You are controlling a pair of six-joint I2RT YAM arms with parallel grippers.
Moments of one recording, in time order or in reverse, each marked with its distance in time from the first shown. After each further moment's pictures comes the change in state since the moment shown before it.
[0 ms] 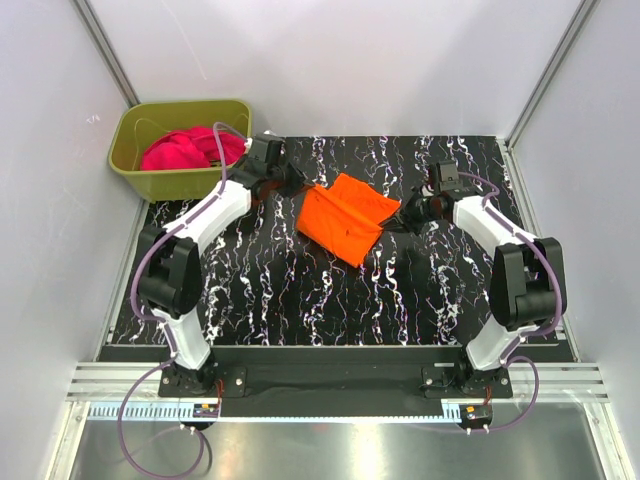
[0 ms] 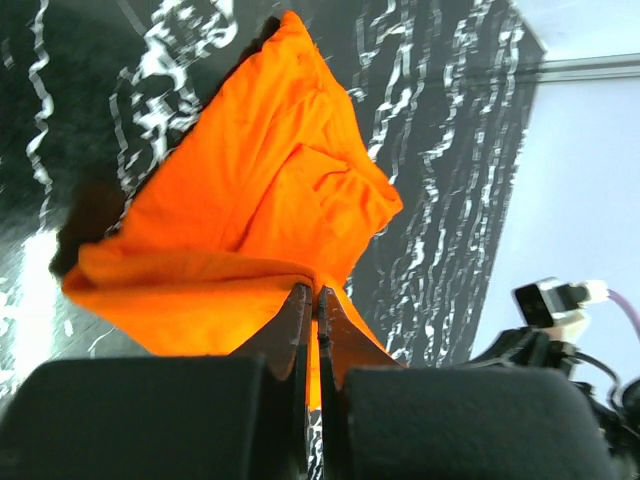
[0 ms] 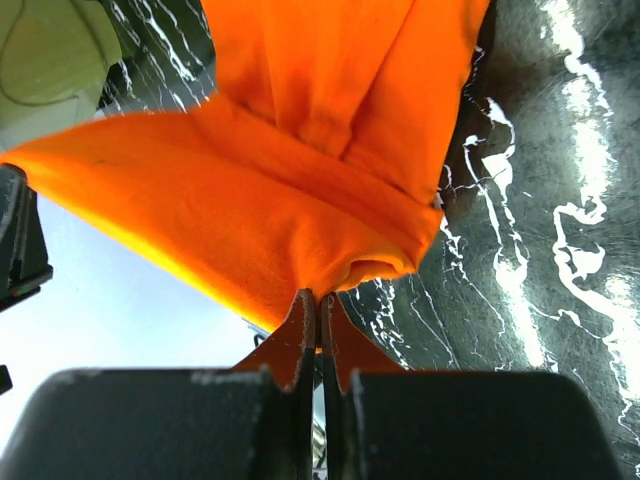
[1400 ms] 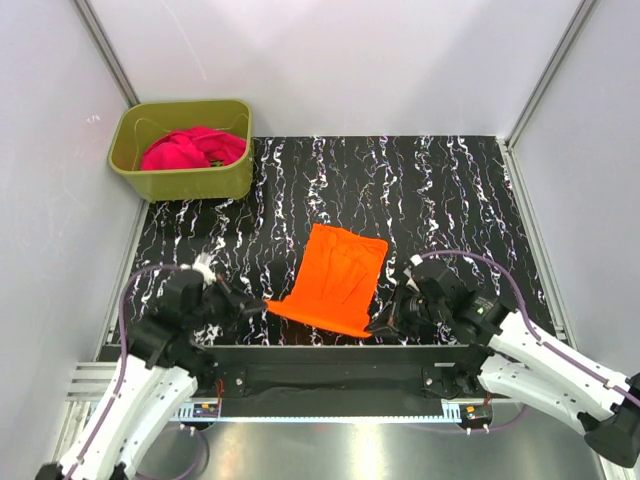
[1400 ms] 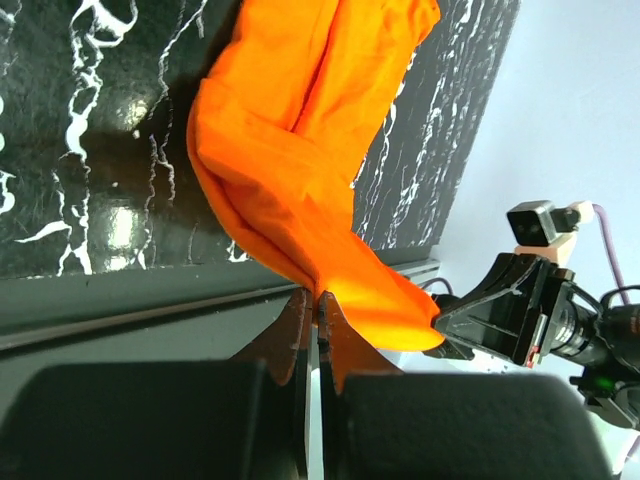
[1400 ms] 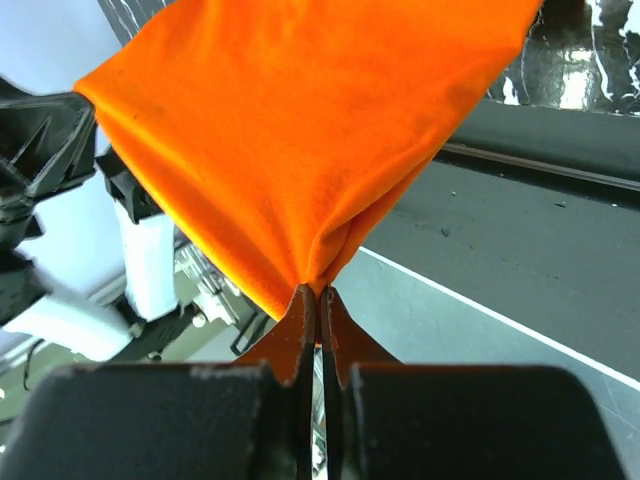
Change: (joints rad) left arm 0.008 -1.482 -0.999 -0.473 0.162 -0.202; right arm 0.649 -0.935 -0.596 -0.141 0.164 0.359
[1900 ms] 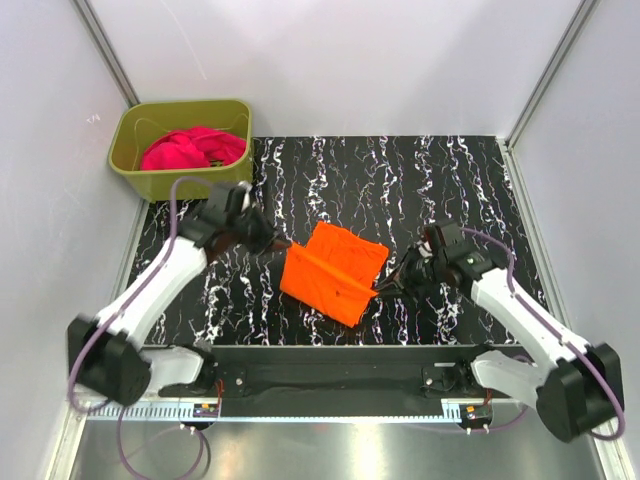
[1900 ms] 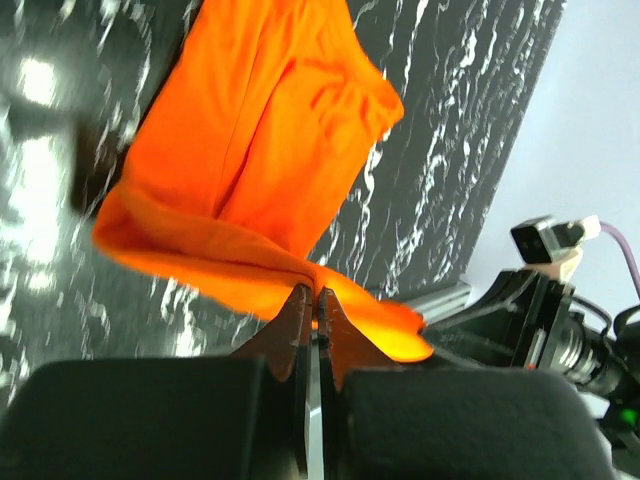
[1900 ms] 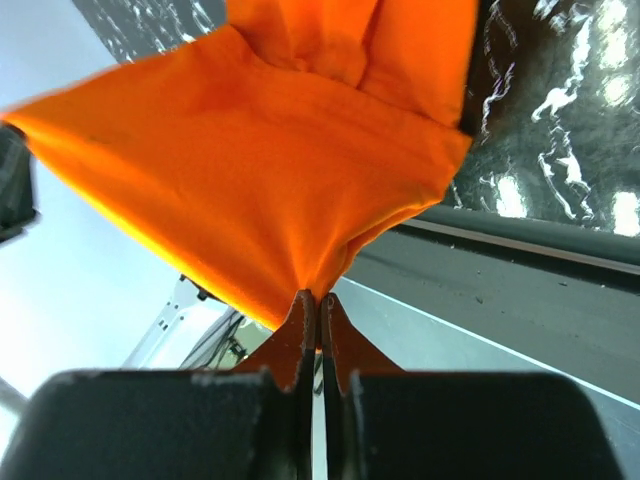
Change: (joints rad) left arm 0.000 0.842 0.518 0.173 -0.002 0.203; right arm -0.394 0.289 0.153 -0.014 -0.171 -0.149
